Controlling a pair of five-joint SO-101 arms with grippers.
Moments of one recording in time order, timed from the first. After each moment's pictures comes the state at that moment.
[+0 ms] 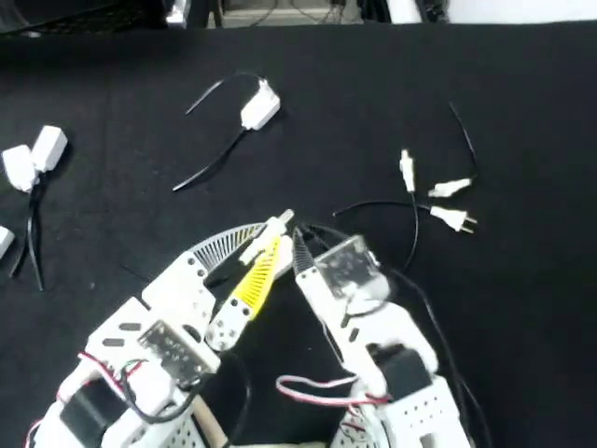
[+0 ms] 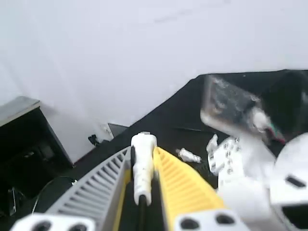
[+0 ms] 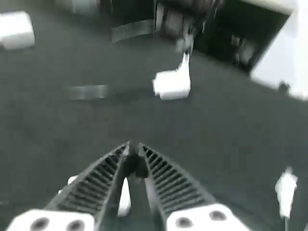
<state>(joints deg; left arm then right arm) 37.3 -103.9 70.5 42.6 -20.8 -23.5 -103.8 96.4 36.1 12.4</state>
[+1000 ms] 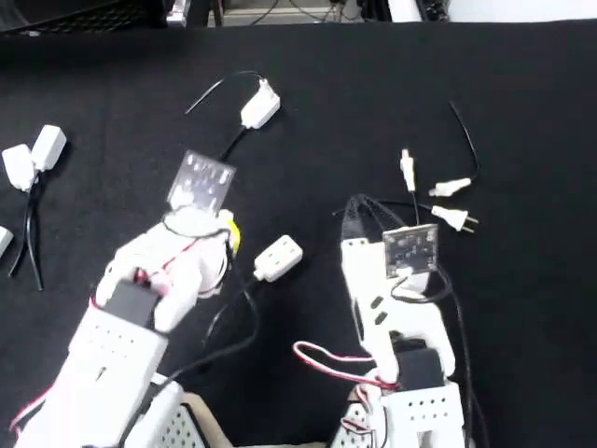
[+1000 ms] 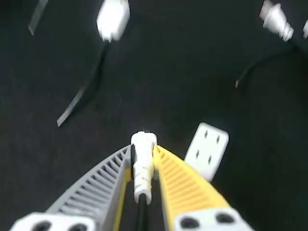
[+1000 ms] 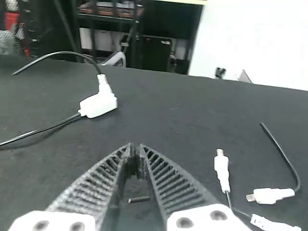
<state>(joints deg) 16.4 -56.5 56.1 52.2 -3.6 -6.9 -101.1 96.8 26.5 4.3</state>
